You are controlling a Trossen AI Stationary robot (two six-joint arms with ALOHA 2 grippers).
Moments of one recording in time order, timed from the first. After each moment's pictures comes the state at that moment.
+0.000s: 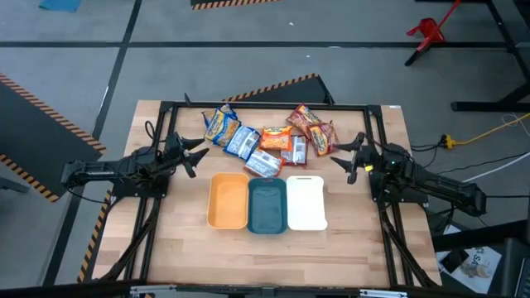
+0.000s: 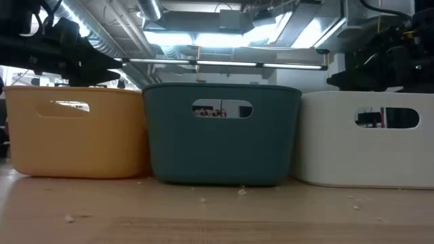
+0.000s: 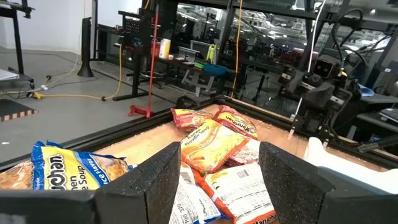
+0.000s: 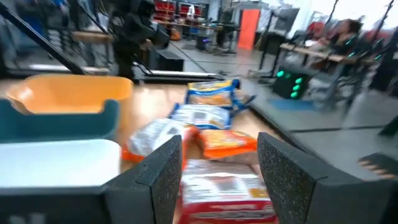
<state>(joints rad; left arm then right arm) 0.09 0.04 0.01 0.06 -0.44 -0.23 -0.37 0.09 0.01 0.05 -0.12 -0.15</state>
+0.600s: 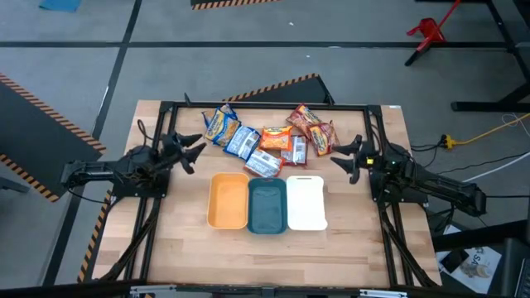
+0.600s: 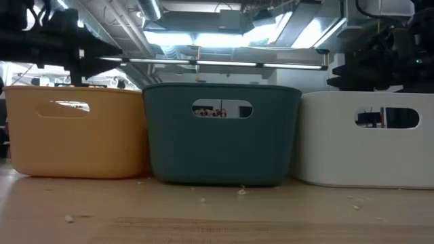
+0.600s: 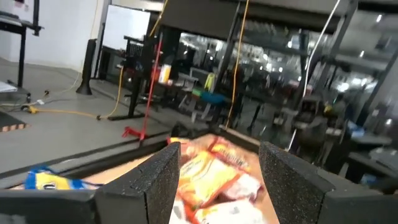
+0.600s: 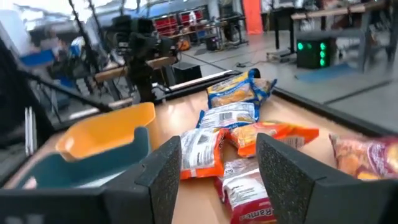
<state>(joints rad) 0.09 0.04 0.01 0.21 -0.47 -0.25 -0.37 0.09 0.01 0.06 -0.16 0.23</state>
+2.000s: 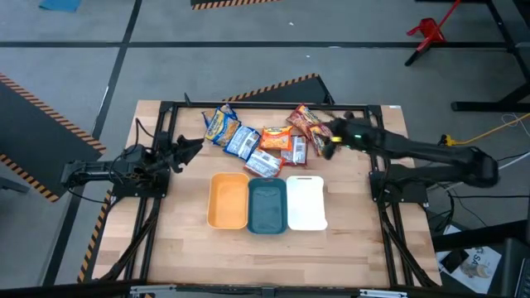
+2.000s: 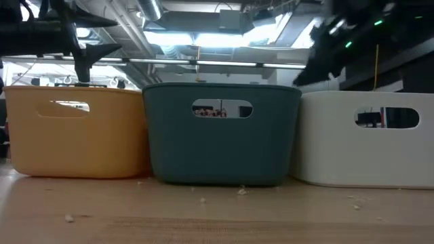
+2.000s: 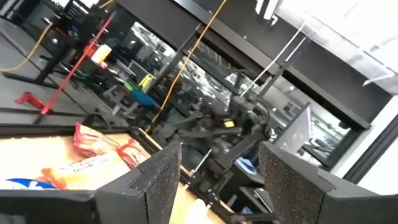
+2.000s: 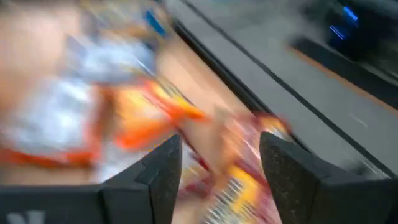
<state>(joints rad) 0.08 0.04 0.01 0.35 -0.29 -0.65 -0.37 0.99 0.60 -0.16 0.31 -0.04</state>
